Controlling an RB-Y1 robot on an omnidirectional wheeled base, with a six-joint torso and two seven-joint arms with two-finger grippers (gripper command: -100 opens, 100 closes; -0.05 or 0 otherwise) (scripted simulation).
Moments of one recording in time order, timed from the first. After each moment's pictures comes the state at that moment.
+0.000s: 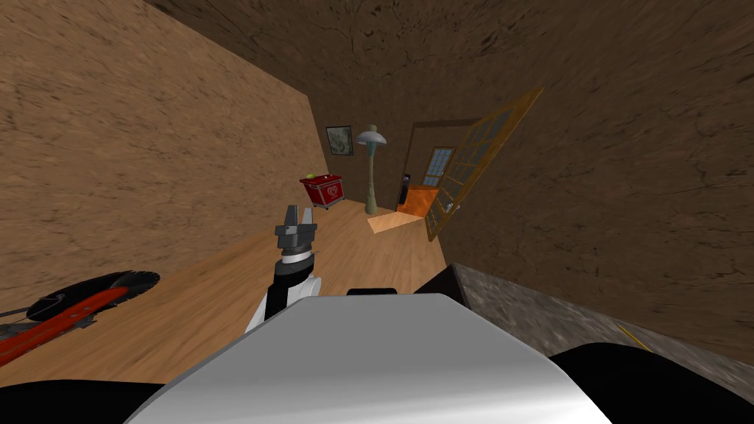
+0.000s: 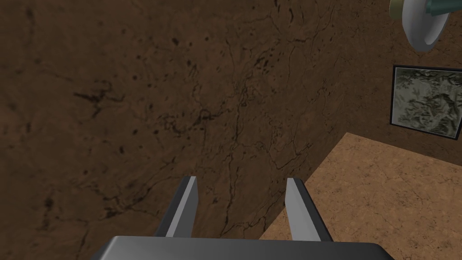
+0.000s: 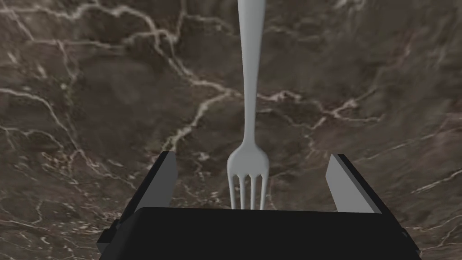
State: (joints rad) left arm 0.51 0.05 -0.06 -2.31 -0.01 -0.62 0.05; right arm 0.72 -1.17 -0.22 -0.44 1.12 -1.15 -0.31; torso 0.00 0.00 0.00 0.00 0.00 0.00
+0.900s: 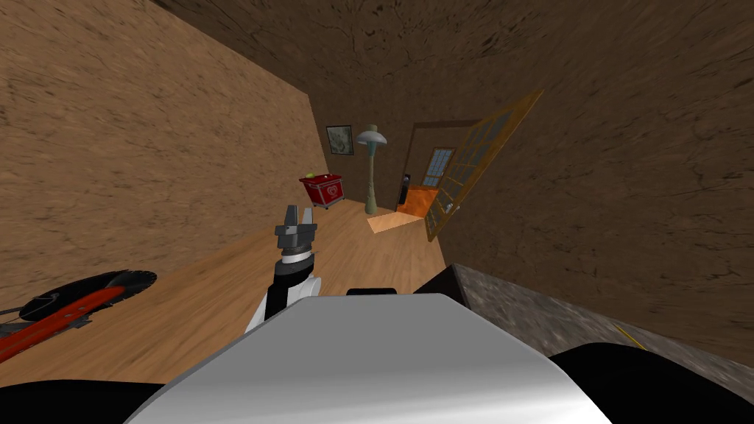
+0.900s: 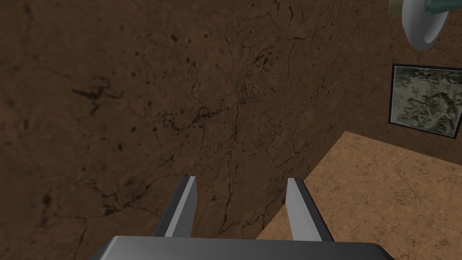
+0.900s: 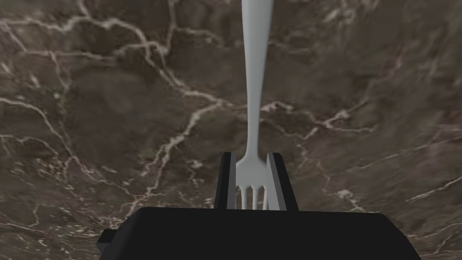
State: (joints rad) left arm 0.51 0.05 -0.06 -2.31 -0.01 -0.62 0.05; right arm 0.72 -1.15 -0.20 -0.45 1.11 -1.12 -0.30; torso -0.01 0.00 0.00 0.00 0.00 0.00
